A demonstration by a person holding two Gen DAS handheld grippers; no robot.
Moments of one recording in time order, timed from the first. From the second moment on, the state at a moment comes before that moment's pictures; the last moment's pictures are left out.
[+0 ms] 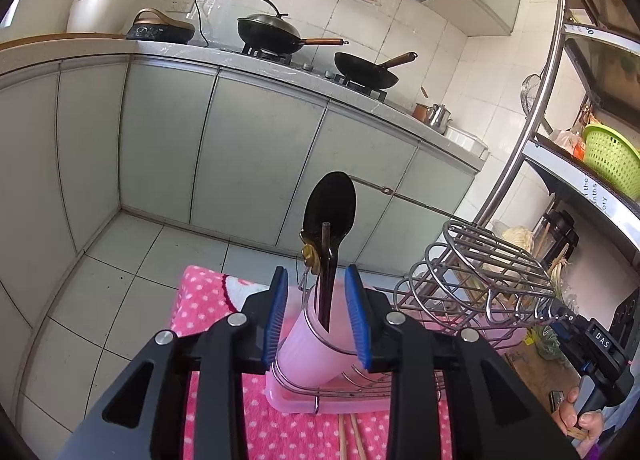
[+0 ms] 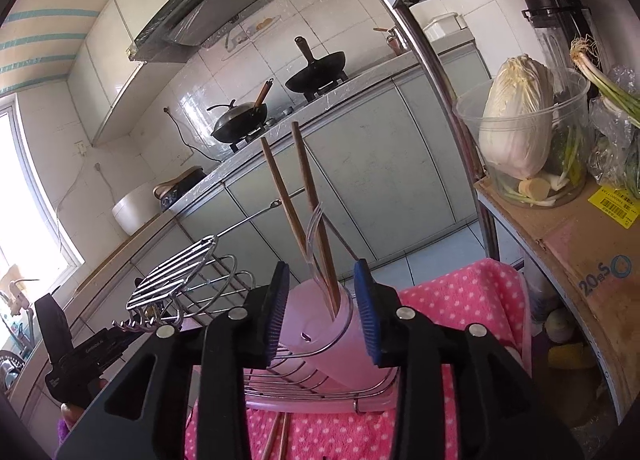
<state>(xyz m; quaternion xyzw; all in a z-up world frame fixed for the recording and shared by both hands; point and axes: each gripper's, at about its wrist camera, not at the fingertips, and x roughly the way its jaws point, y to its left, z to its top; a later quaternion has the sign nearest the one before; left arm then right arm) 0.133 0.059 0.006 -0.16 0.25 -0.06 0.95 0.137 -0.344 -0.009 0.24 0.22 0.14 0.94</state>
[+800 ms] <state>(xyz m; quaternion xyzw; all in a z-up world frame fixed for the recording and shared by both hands) 0.098 -0.004 -0.089 -0.14 0.47 -0.13 0.86 0.075 -0.287 -0.097 0.15 0.42 0.16 0.88</state>
